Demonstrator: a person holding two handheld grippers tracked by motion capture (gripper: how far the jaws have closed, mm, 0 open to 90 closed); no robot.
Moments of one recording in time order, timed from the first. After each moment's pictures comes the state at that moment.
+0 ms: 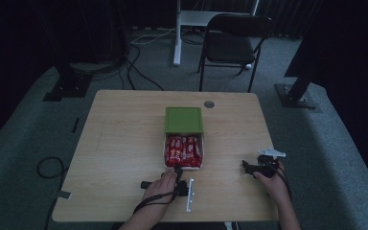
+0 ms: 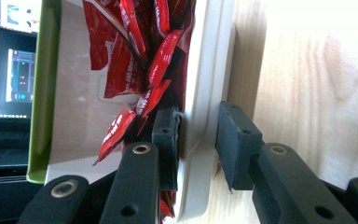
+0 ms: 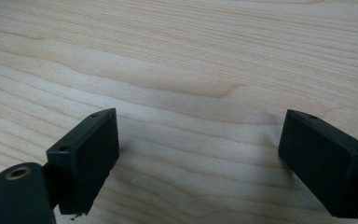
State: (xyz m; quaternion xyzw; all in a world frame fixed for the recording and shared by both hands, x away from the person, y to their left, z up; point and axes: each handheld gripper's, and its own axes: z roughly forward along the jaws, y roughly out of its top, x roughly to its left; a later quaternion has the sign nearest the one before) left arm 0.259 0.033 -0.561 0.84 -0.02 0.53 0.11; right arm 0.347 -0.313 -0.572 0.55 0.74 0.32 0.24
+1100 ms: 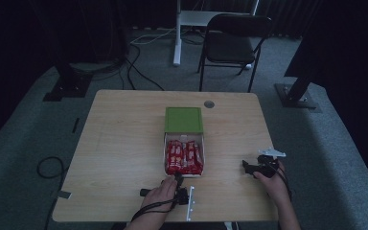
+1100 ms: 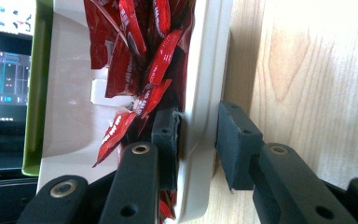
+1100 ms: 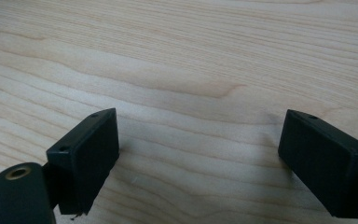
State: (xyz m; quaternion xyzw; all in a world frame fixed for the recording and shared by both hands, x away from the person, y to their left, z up) left arm 0.236 0.032 -0.557 0.85 -0.03 0.51 0.12; right arm 0.347 -0.313 -0.572 0.55 0.74 0.32 0.24
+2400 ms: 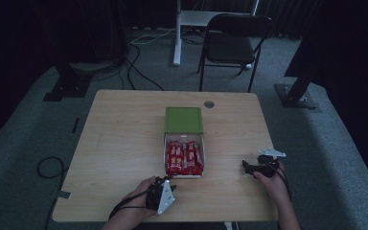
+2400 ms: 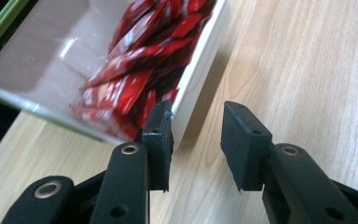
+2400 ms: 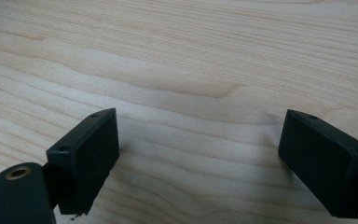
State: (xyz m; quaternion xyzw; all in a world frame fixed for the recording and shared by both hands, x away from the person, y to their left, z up) left arm 0.232 0.099 -0.534 0.88 0.10 0.34 0.32; right arm 0.347 -0.313 -0.572 0.55 0.74 0.32 0.24
